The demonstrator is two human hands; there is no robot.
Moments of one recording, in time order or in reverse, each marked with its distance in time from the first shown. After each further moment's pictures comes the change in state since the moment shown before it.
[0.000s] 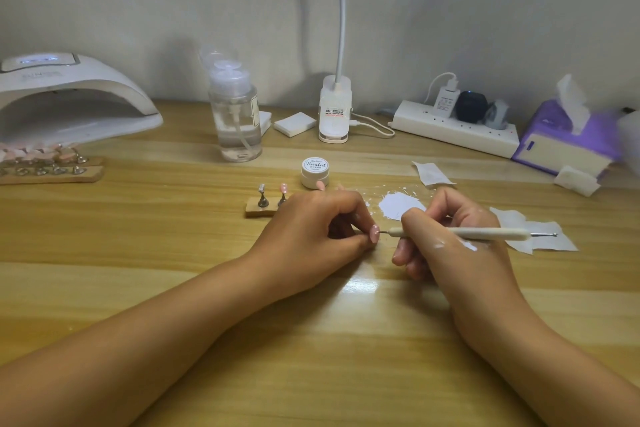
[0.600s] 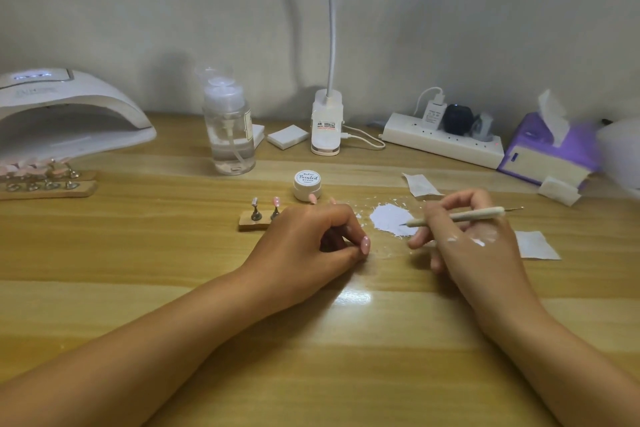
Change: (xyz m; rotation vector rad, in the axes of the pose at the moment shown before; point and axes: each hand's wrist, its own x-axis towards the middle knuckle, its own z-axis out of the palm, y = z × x) left_hand 0.000 0.001 0.001 -0.037 0.004 -0.046; right_hand 0.019 0.006 -0.028 -0.249 0.197 -0.069
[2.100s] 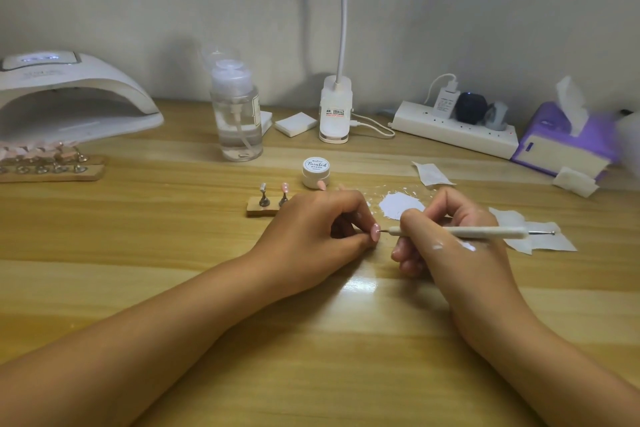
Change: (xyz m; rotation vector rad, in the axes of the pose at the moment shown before) left_hand 0.000 -0.001 0.000 -0.010 -0.013 0.035; right_hand -0.024 -0.014 0.023 0.238 -0.171 0.072
